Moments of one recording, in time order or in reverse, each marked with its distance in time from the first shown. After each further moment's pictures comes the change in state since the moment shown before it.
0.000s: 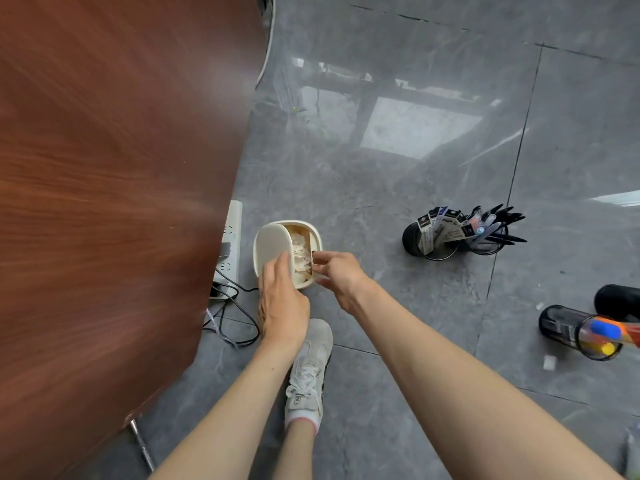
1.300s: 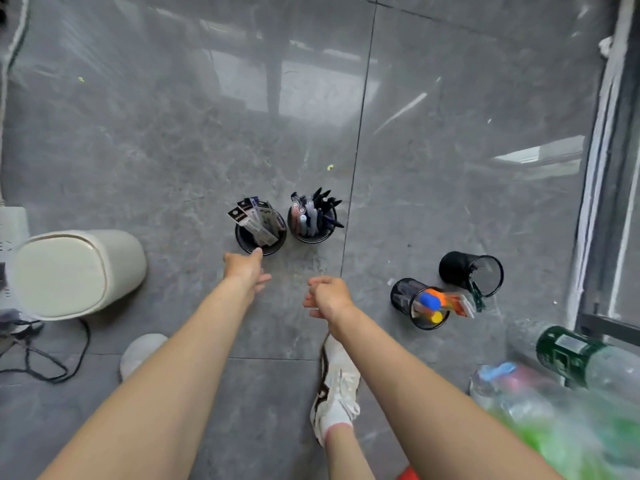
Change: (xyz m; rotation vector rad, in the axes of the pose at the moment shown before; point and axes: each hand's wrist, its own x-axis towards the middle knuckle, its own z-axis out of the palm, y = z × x) left_hand 0.021 0.160 0.231 -0.543 -0.411 -0.662; right_hand 0.007 0.043 -0.291 -0.019 0.254 0.173
